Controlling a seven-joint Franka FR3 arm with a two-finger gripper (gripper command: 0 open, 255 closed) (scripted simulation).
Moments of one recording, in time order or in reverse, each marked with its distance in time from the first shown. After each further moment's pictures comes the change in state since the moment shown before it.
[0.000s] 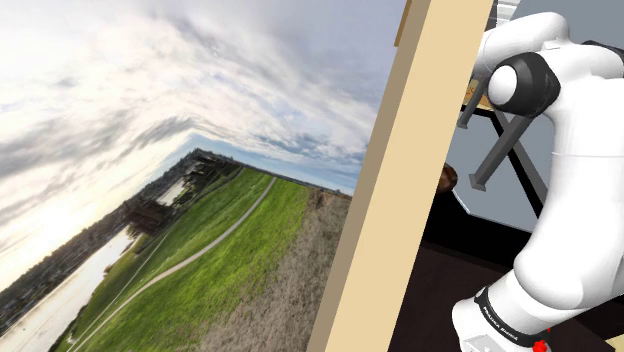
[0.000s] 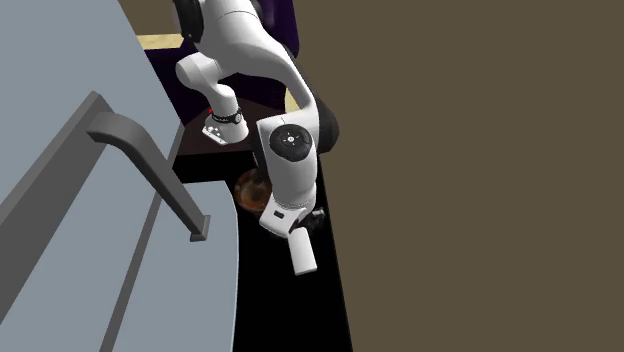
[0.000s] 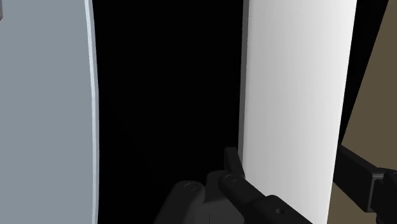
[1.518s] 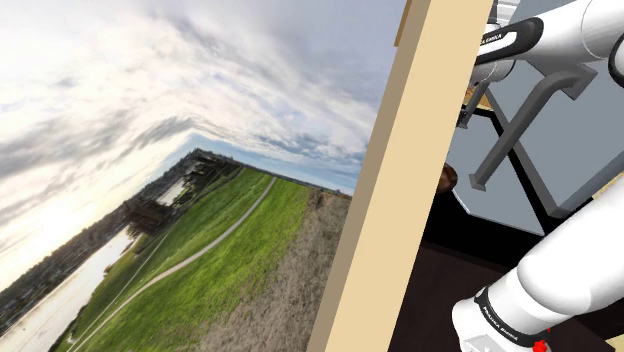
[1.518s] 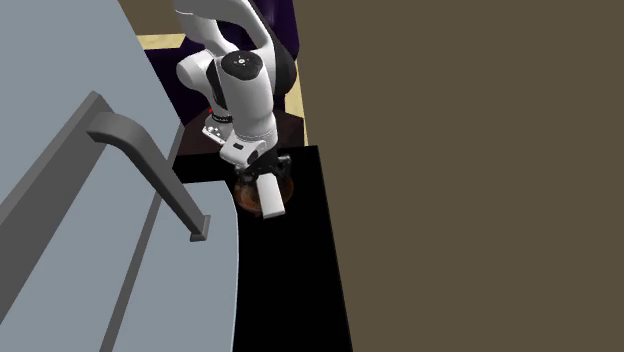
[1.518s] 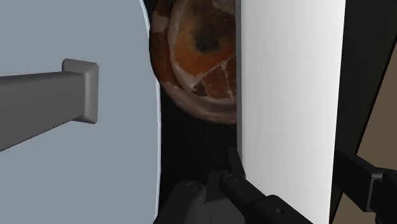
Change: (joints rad) arm 0.080 -0.518 -0.051 -0.557 -0.161 0.061 0.059
